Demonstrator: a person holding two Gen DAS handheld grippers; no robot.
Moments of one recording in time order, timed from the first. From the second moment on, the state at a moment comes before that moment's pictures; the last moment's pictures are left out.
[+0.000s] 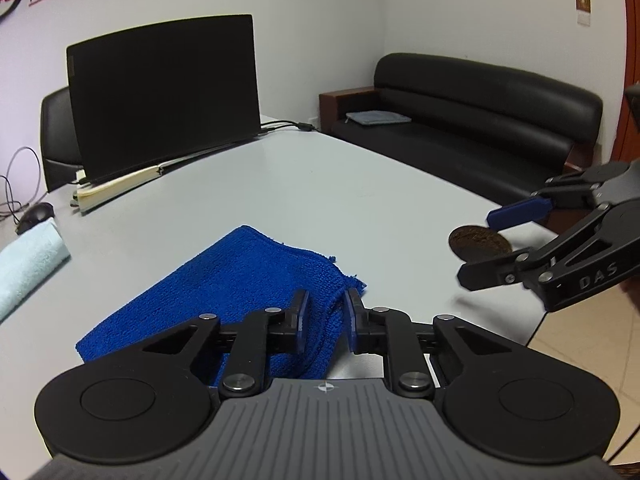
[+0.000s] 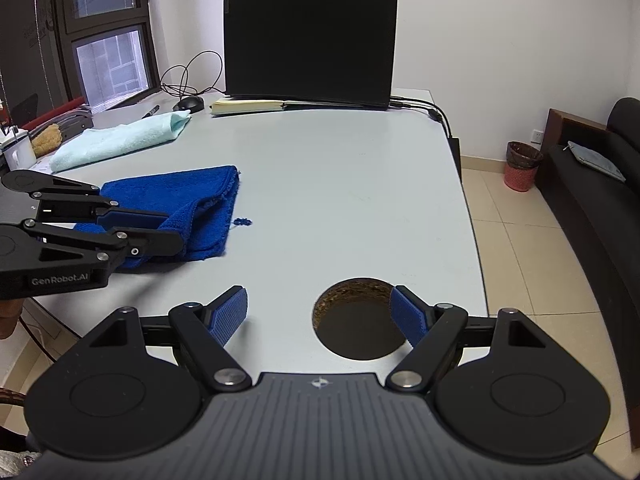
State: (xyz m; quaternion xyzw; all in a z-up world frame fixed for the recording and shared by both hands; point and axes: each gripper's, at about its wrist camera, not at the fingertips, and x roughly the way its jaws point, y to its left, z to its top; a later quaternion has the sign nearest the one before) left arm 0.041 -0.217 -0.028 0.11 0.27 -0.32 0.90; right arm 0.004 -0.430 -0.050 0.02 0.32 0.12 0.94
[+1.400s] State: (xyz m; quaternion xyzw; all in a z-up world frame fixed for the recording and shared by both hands) left arm 0.055 -0.186 -0.013 0.08 0.28 -0.34 0.89; right arm 0.027 -0.402 -0.050 0.03 0.32 0.15 0.94
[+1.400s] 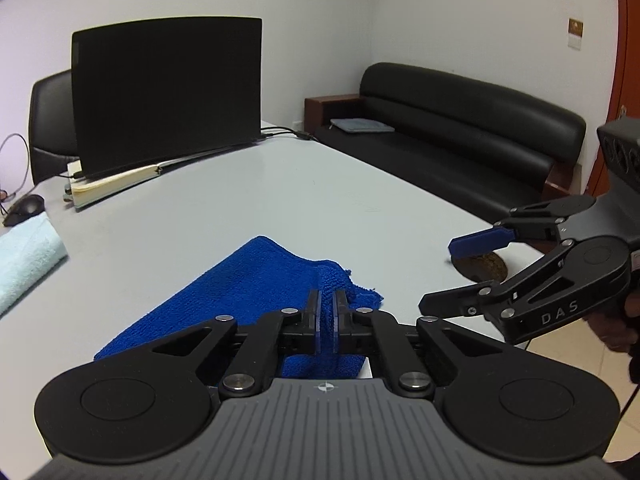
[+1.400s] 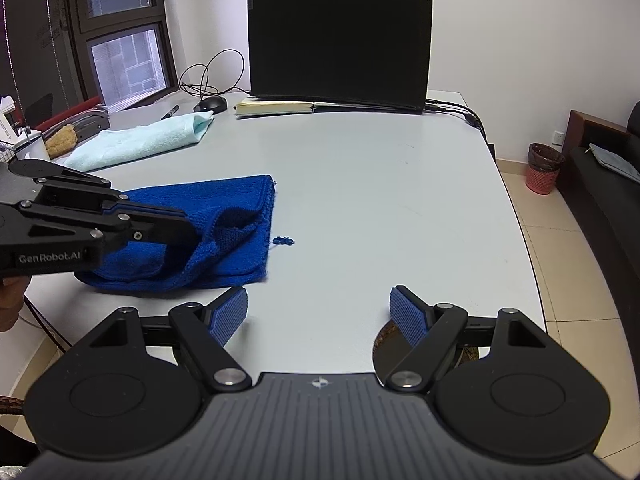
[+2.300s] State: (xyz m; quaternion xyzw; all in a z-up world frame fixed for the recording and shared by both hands) left arm 0.077 -0.088 0.012 0.04 0.24 -0.22 0.94; right arm 0.066 -0.355 -0.033 0.06 0.31 0.20 0.93
